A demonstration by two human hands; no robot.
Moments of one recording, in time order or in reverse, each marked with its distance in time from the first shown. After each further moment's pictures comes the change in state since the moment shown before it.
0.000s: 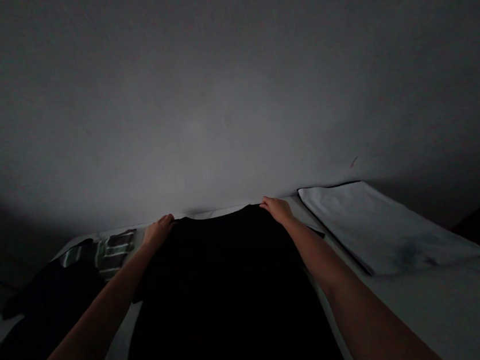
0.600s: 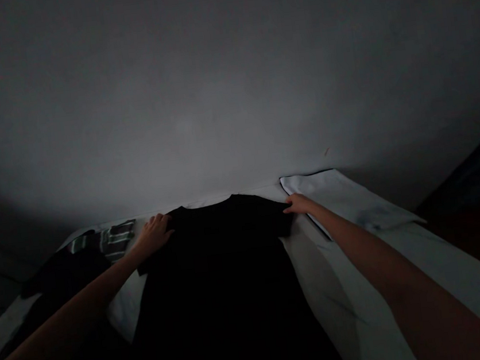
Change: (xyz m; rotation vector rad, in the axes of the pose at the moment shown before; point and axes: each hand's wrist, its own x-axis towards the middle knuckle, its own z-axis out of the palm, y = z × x) left_hand -0.082 0.031 -0.037 0.110 0.056 0.134; right_hand -0.076 0.077 -0.072 -0.012 -0.278 0.278
